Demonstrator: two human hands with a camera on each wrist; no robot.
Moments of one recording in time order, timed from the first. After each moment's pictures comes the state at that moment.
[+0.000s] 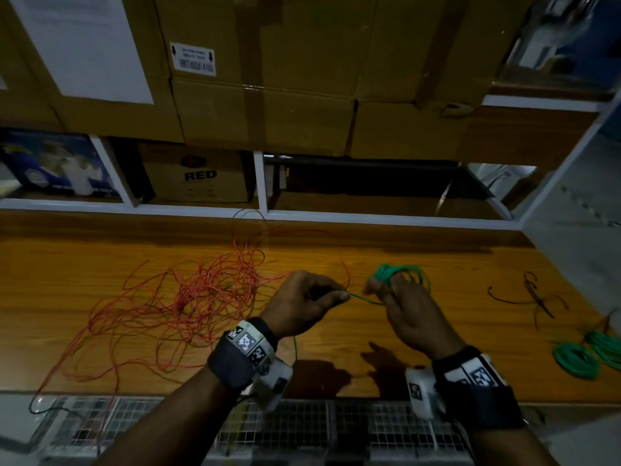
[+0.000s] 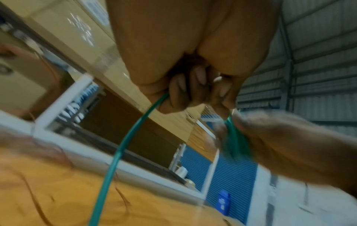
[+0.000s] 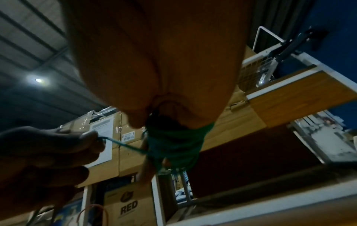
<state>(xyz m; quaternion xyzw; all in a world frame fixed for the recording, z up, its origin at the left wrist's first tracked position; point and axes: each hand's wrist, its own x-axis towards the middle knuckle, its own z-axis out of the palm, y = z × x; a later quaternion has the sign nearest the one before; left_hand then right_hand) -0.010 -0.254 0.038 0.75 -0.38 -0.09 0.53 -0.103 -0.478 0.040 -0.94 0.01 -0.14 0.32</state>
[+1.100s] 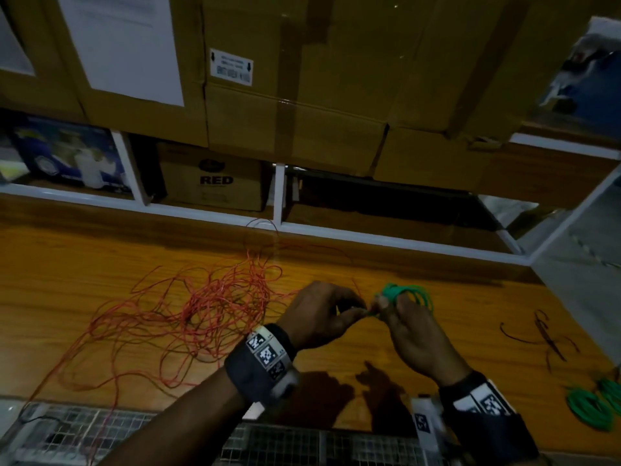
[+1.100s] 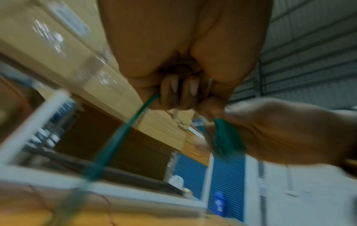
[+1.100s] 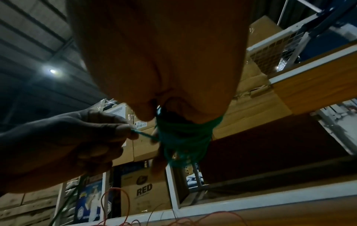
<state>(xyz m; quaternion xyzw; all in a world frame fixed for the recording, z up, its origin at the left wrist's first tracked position) 0.014 -0.243 0.053 0.80 -0.43 -0.02 0.42 -0.080 -0.437 0.068 -0.93 0.04 -0.08 0.36</state>
